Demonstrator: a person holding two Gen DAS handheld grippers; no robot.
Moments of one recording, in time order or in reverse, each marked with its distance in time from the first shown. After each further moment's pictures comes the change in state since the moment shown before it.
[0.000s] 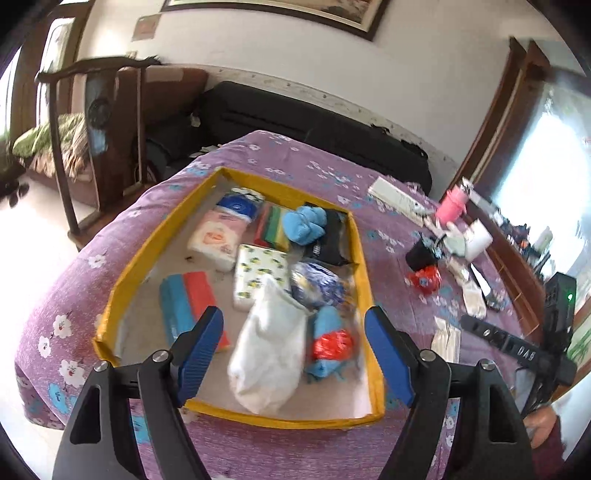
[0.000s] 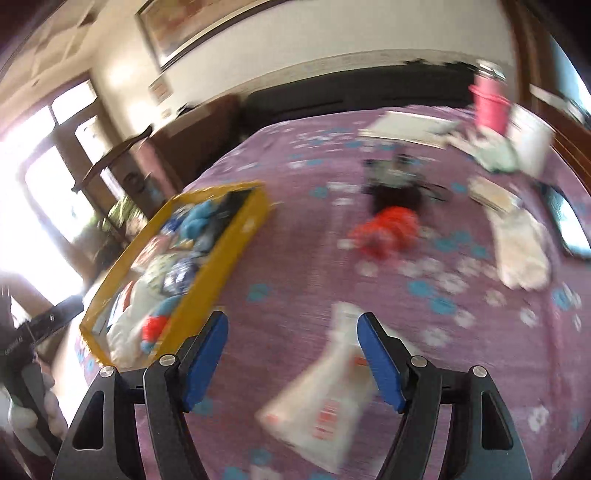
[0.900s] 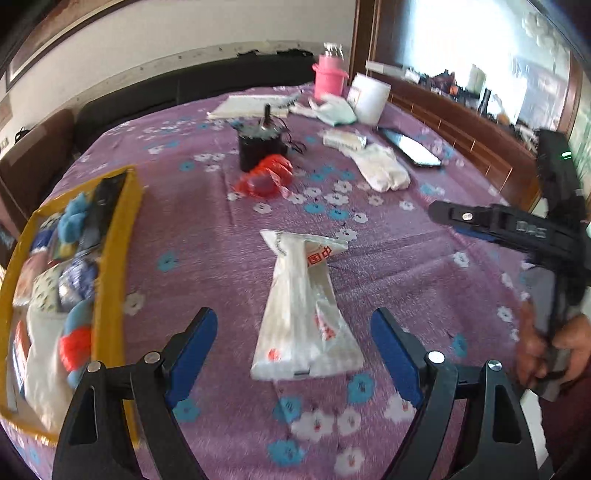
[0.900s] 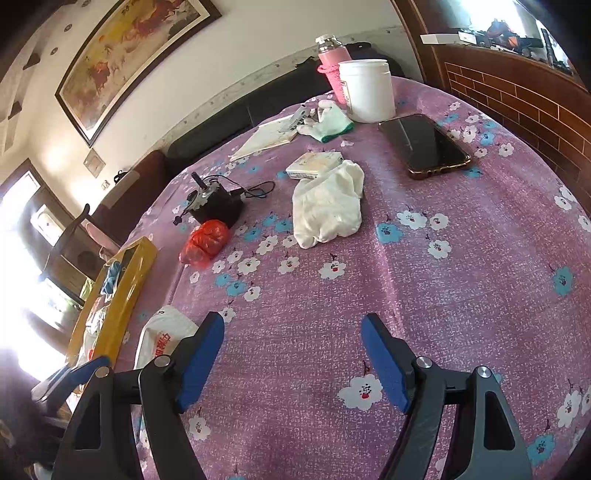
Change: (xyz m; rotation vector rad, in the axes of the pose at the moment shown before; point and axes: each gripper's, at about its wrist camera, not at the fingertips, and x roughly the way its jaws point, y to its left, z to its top) left arm 0.091 -0.211 -0.073 0.507 0.250 -0.109; right arm -0.060 -0.152 -0.040 0.294 -0.090 -0.095
